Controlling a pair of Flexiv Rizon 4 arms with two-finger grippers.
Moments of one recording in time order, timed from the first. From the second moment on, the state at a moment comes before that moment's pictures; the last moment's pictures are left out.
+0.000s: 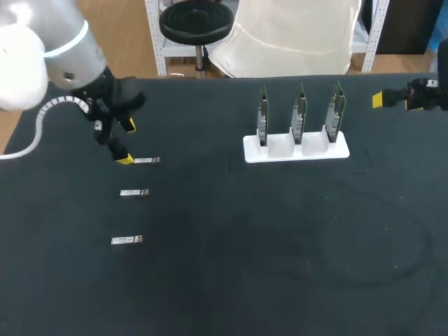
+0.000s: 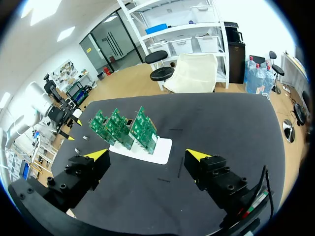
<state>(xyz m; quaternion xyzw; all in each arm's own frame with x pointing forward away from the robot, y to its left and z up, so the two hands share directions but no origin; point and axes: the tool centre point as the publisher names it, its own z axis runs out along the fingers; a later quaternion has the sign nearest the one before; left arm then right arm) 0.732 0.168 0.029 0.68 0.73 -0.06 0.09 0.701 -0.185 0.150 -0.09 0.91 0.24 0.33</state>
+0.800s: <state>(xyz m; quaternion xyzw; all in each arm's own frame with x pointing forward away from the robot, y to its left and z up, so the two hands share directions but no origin) 0.733 0.167 -0.014 0.66 0.74 -0.03 0.07 0.701 -0.185 0.150 -0.09 0.91 0.24 0.33</state>
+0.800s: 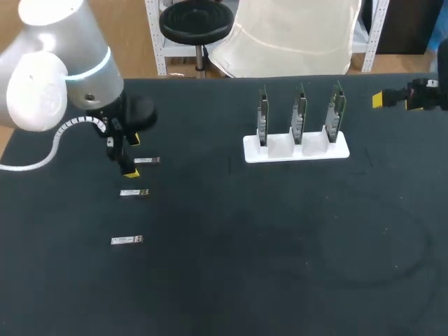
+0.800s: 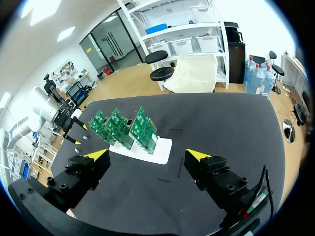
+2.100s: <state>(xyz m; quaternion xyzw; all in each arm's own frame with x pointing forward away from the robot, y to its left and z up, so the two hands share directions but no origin) 0.734 0.167 -0.023 0.66 0.75 -0.01 0.06 0.701 -0.185 0.150 -0.09 0.91 0.24 0.33</state>
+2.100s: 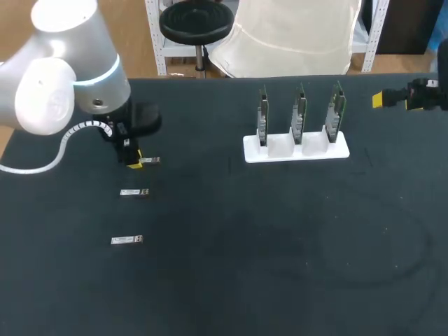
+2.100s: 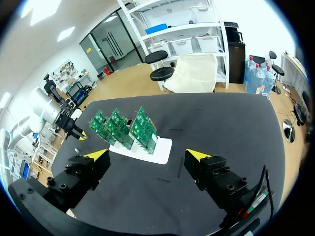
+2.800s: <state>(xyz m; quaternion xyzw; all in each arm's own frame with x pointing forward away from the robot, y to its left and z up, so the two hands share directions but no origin) 0.799 0.155 0.088 0.46 0.87 -0.09 0.18 0.701 -0.185 0.150 -0.09 0.91 0.24 0.33</state>
